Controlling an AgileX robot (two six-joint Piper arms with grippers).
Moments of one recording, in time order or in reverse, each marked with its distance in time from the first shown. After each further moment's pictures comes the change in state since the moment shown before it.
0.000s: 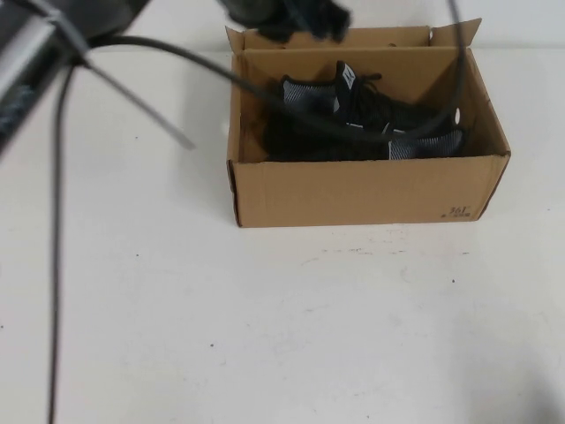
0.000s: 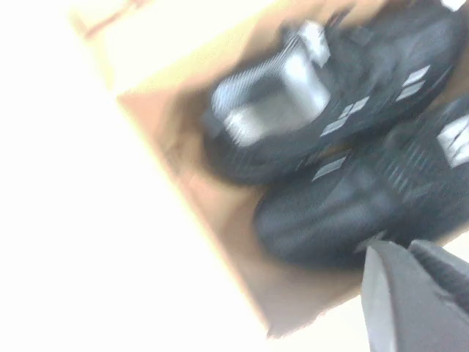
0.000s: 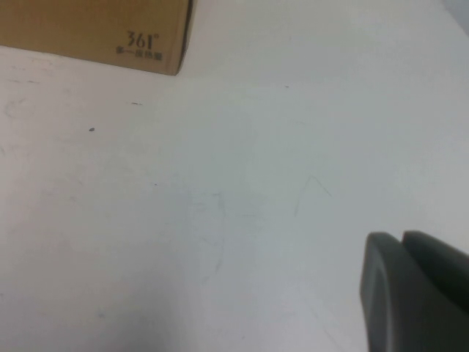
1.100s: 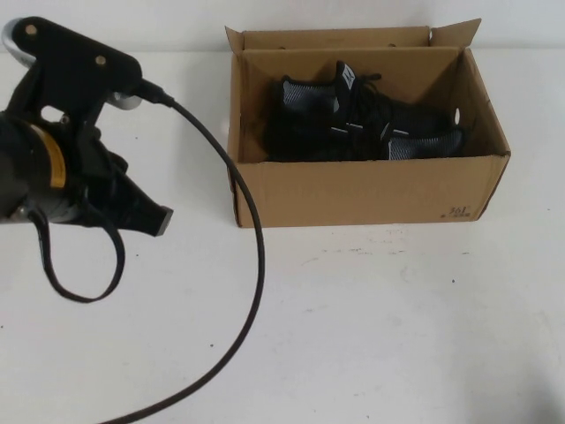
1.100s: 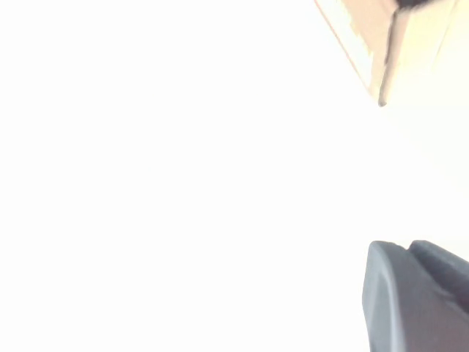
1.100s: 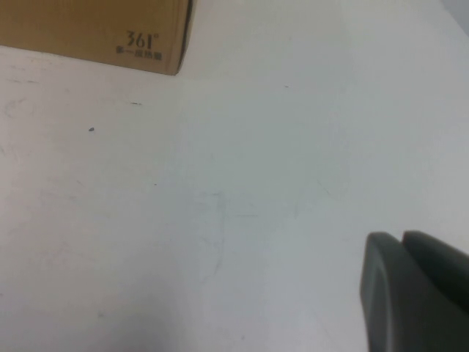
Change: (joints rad) right arm 0.000 0.000 0.000 0.000 0.000 -0.003; left arm 0.002 -0.755 1.167 0.247 -0.331 -0.278
